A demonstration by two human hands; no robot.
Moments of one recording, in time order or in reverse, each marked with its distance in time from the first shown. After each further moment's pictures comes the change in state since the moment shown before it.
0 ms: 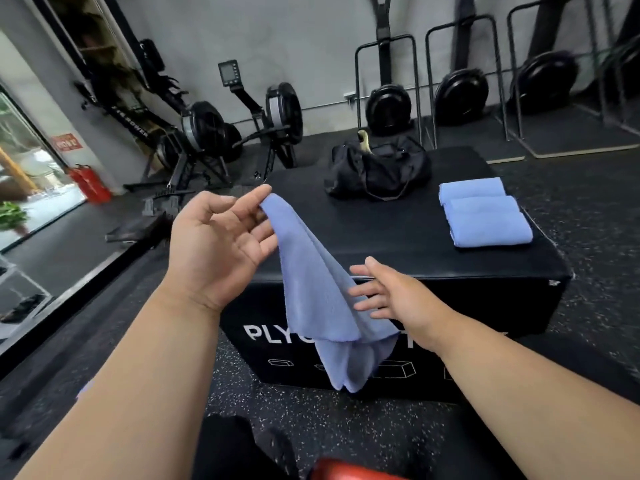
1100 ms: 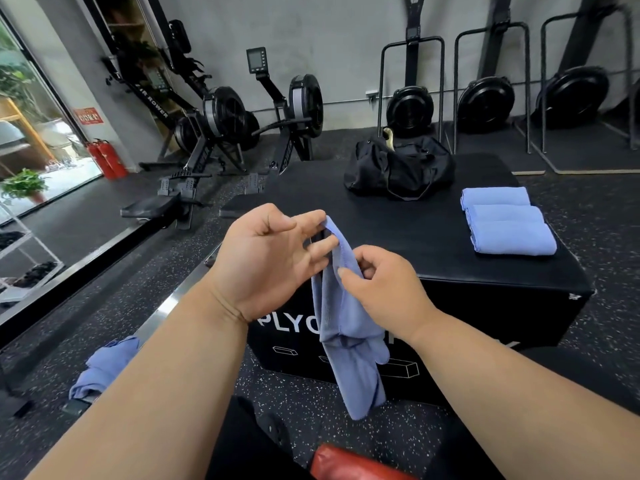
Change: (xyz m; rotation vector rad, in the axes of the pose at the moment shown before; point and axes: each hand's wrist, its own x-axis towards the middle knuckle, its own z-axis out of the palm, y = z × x) left_hand -0.026 -0.018 -0.018 0.069 -0.273 -0.262; right_hand -0.006 -0.025 0.060 -0.367 0.174 -0.416
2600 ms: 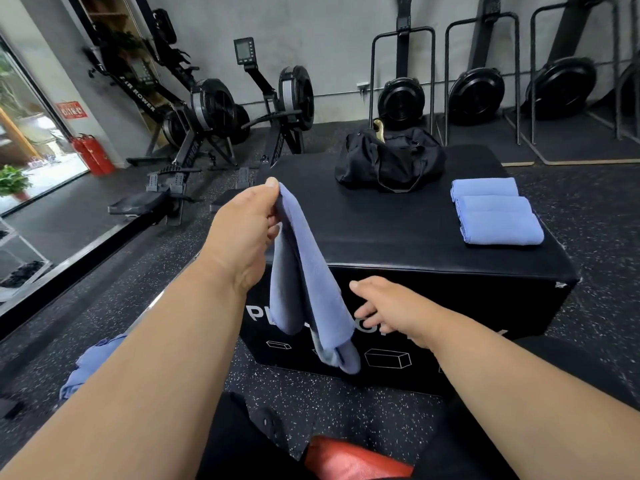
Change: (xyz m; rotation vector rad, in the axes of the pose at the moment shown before) left_hand 0.030 0.005 -0.004 0.441 0.627 0.344; right_hand -0.006 0.042 -0.016 0.076 -0.370 0.550
